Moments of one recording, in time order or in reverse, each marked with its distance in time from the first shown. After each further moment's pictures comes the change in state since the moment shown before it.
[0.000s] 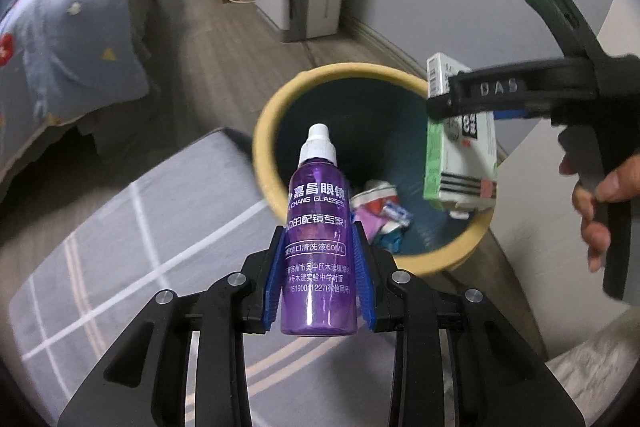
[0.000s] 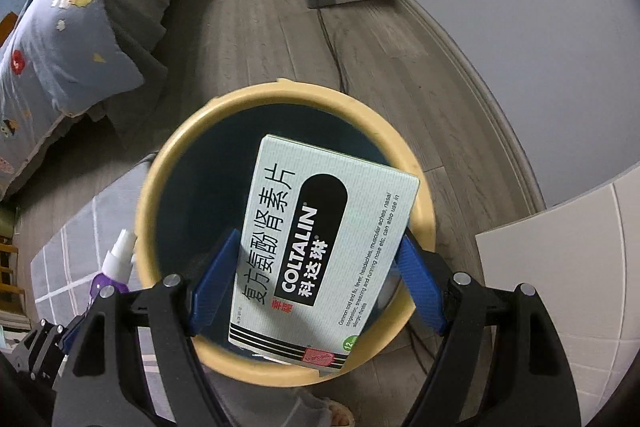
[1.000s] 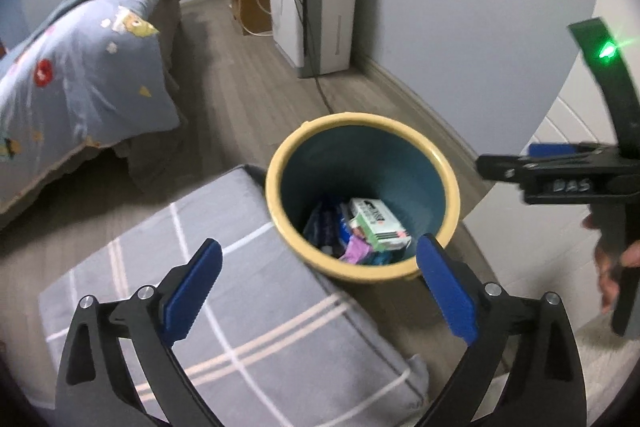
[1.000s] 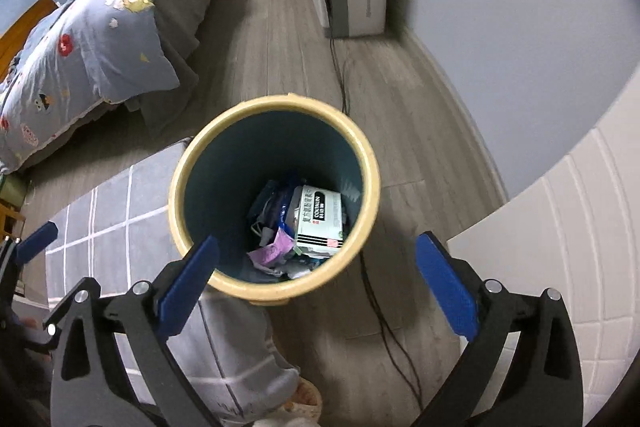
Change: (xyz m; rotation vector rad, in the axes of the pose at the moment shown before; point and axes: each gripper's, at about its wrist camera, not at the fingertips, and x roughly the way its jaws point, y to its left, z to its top) left arm -0.091 -0.040 0.002 -0.011 -0.099 0.113; right arm -0.107 -0.023 -0.058 -0.109 -0.129 0.032
